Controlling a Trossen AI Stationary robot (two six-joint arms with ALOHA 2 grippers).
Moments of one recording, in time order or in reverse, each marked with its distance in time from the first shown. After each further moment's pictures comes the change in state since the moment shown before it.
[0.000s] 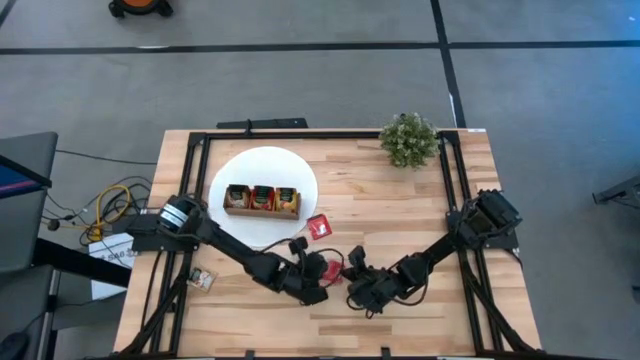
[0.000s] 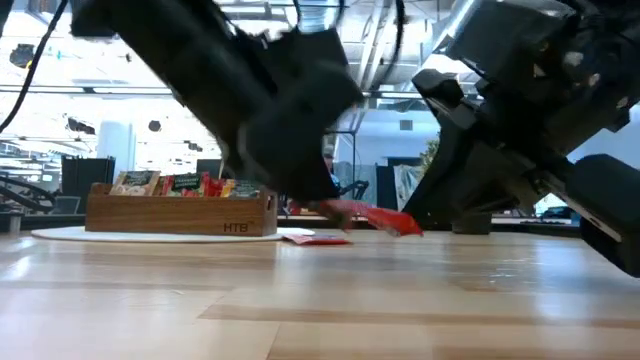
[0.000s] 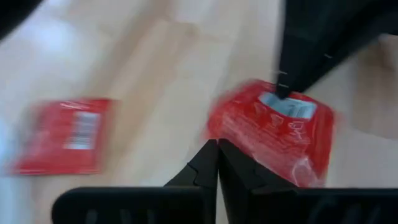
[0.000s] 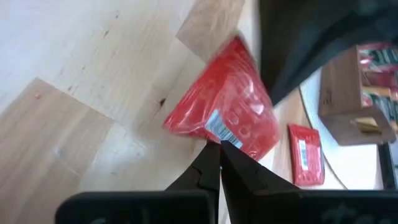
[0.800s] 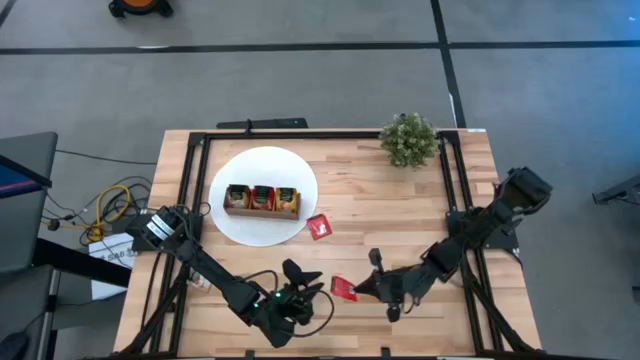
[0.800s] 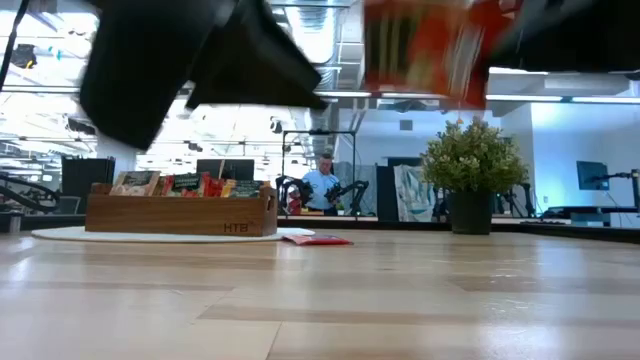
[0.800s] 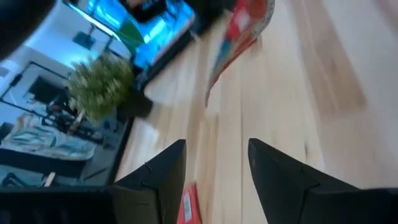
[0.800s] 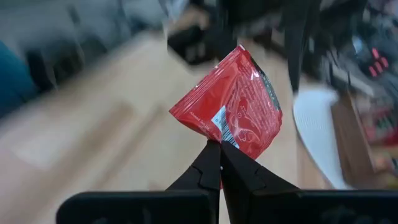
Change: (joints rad) left arm -0.240 -0.026 0.003 0.168 -0.476 0.757; right arm 0.076 -0.324 -0.262 0.387 -0.202 0.066
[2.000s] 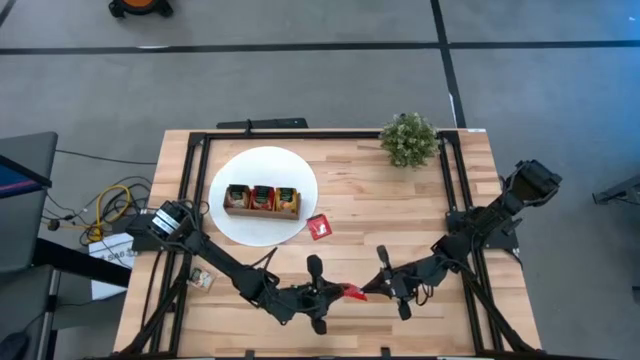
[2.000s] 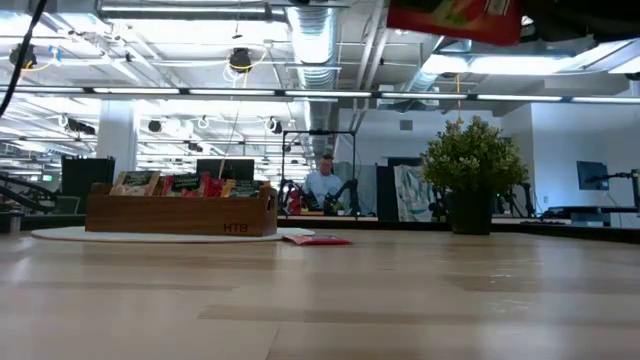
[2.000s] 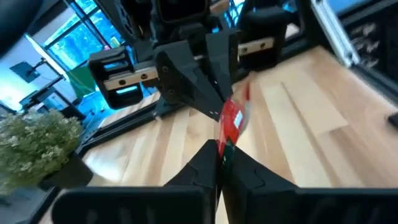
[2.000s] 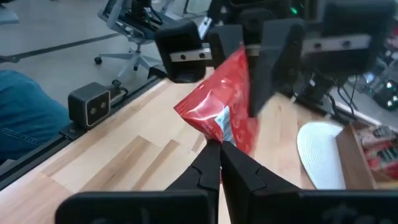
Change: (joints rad) left arm 0.098 -0.002 0.001 0.520 0.369 0.154; right arm 0.014 -0.128 -0.116 0.165 -0.092 -0.033
